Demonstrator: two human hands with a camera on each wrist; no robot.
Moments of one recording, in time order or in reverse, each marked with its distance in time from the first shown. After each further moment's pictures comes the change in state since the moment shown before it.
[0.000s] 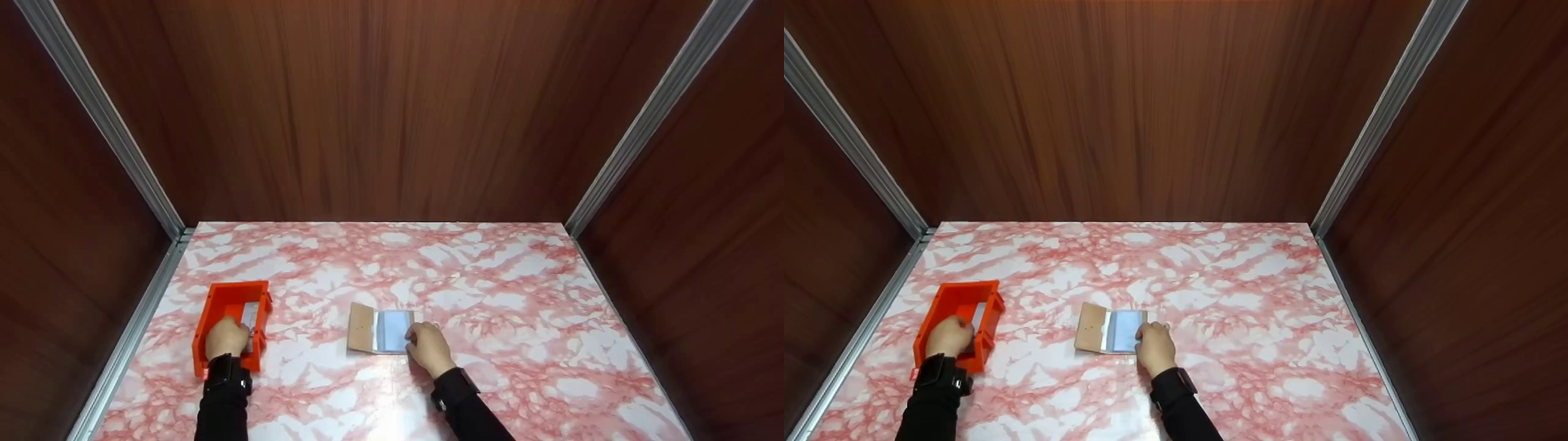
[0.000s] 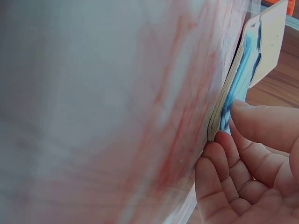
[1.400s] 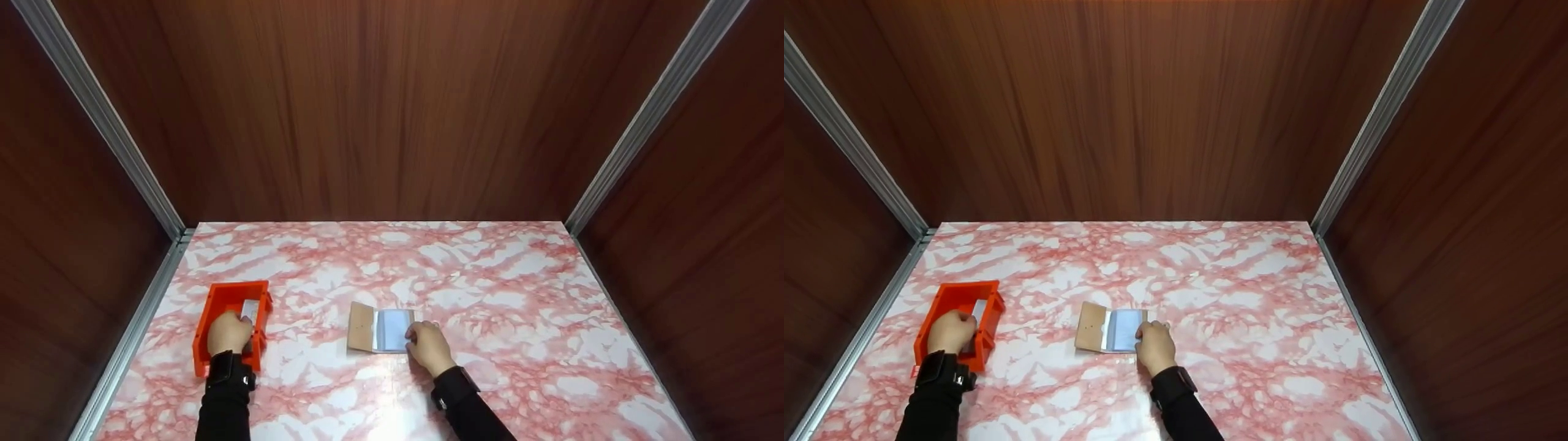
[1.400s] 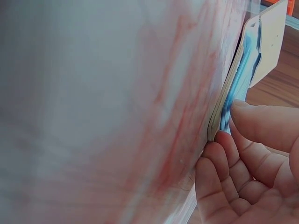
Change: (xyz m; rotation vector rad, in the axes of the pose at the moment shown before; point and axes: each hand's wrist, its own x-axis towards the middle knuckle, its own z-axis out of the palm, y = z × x) left_hand -0.004 0.015 -0.008 -0.059 0.032 0.035; right_hand 0.001 0.001 0.001 0.001 0.006 0.026
